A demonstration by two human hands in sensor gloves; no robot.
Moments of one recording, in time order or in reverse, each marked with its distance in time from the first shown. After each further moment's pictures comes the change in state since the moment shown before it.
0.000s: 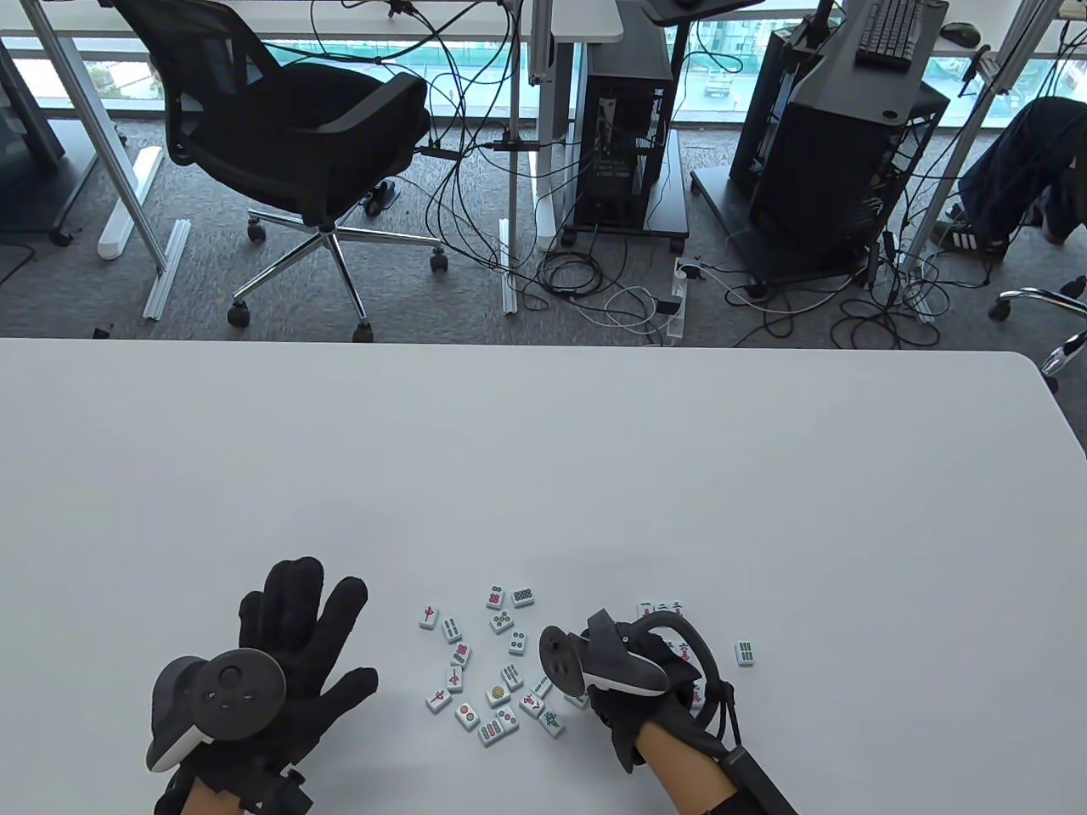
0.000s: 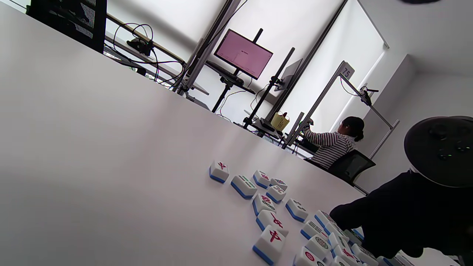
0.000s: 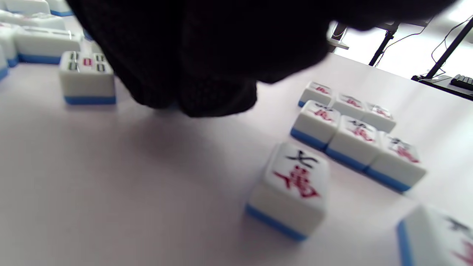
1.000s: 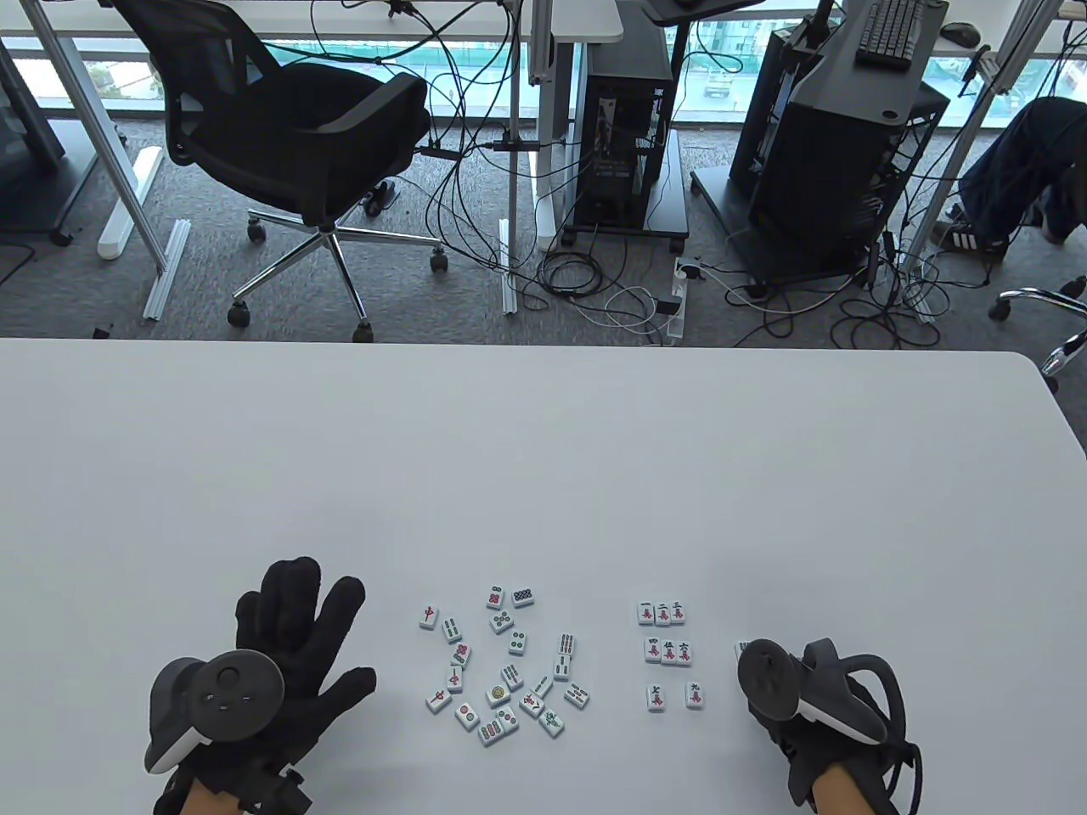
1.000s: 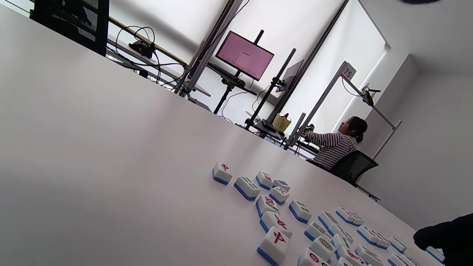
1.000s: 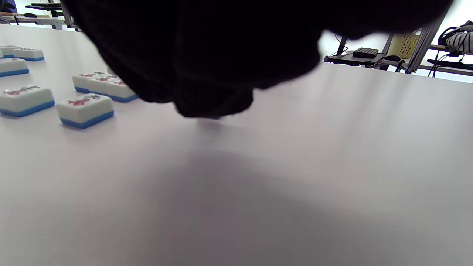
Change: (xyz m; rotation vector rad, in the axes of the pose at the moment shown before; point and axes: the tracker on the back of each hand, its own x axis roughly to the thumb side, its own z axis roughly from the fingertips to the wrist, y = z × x) left_hand -0.002 -0.001 0.000 0.003 0.008 -0.011; right_hand -0.146 0.046 0.099 -0.050 0.194 -0.212
